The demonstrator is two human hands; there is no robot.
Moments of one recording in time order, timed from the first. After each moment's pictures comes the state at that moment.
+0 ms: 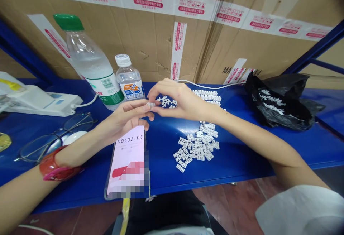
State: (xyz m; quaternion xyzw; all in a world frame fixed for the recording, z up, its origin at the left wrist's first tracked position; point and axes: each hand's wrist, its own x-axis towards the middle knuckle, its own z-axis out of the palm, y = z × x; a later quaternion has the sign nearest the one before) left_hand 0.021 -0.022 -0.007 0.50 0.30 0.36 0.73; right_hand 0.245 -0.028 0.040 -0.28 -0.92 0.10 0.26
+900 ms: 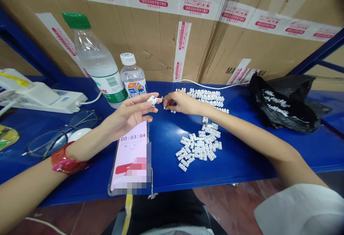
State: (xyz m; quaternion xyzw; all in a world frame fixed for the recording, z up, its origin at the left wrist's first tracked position) left_hand 0.026 -0.022 -0.001 0.41 0.35 0.41 0.73; right_hand 0.257 0.026 -0.017 -0.41 -0.88 0.19 0.14
